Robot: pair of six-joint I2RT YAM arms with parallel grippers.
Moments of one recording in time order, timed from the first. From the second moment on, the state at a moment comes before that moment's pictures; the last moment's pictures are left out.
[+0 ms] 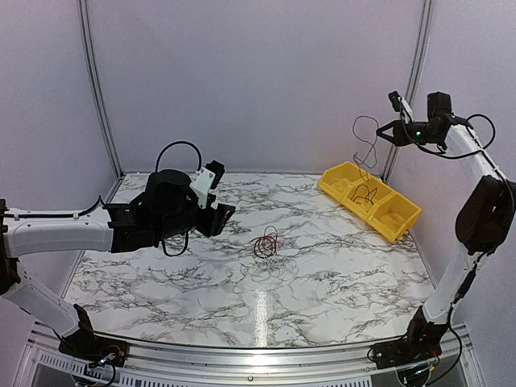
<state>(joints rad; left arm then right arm) -0.94 1.42 0.98 0.06 -0.27 -0.06 -0.12 1.81 1.94 -0.74 -0.82 -0.31</state>
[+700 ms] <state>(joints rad) -0.93 1.36 0.95 0.07 -0.28 -0.07 -0.30 1.89 1.76 -0.63 -0.70 -0.27</state>
